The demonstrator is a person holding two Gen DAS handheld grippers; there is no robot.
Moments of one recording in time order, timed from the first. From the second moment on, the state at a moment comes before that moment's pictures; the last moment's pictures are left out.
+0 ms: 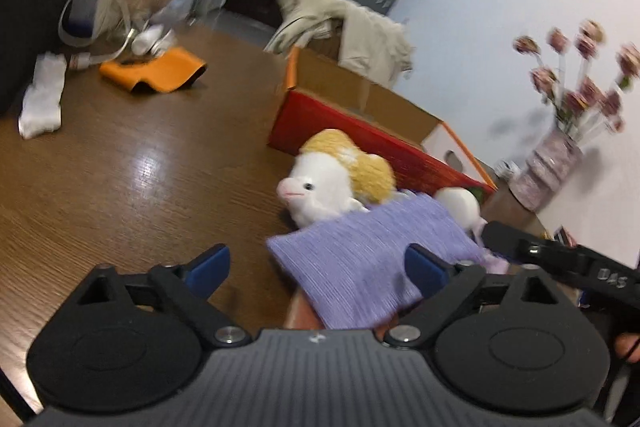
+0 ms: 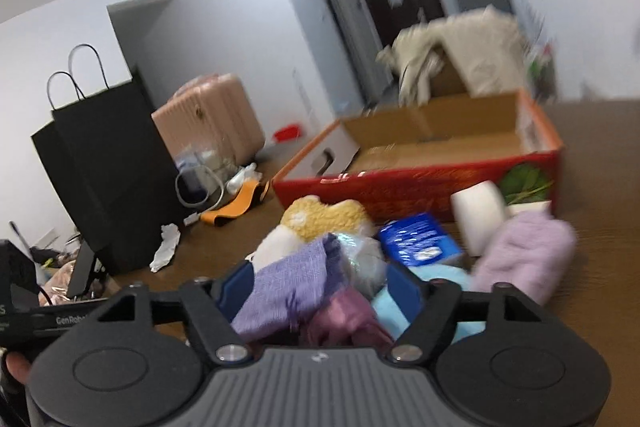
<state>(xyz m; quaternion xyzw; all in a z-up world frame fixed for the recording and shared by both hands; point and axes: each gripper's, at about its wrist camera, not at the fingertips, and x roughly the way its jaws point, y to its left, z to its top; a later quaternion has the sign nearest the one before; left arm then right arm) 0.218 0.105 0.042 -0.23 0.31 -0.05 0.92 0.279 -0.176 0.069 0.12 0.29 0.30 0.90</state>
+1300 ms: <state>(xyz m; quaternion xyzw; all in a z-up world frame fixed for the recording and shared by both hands) 0.540 0.088 0.107 -0.18 0.32 -0.08 0.93 0.581 -0.147 0.113 0.17 0.34 0.27 0.88</state>
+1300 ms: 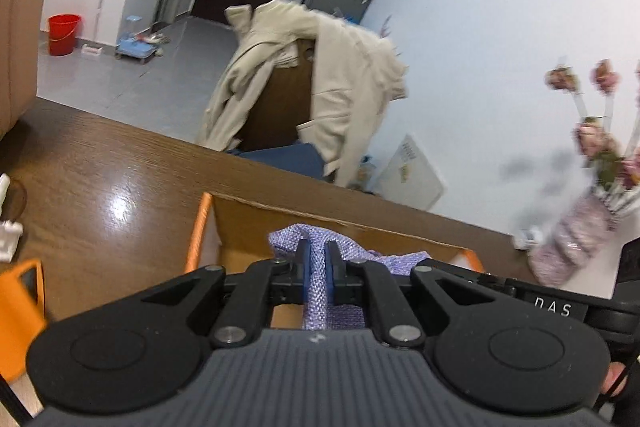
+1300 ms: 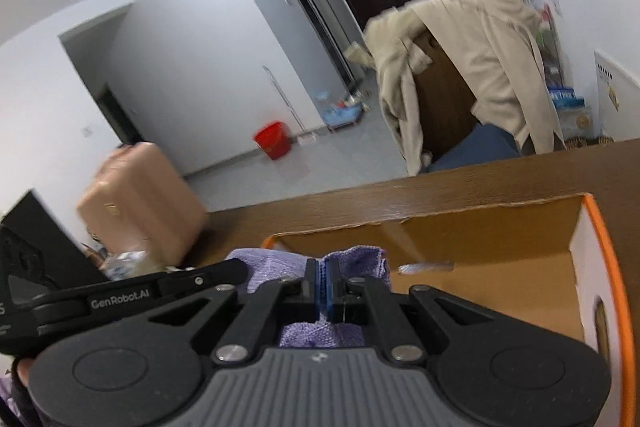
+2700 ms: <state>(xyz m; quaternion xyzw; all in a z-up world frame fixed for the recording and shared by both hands) 0.260 0.053 0.203 -0.04 0.22 -0.05 0.97 0.320 -0.253 0.202 0.07 0.26 0.21 0.94</state>
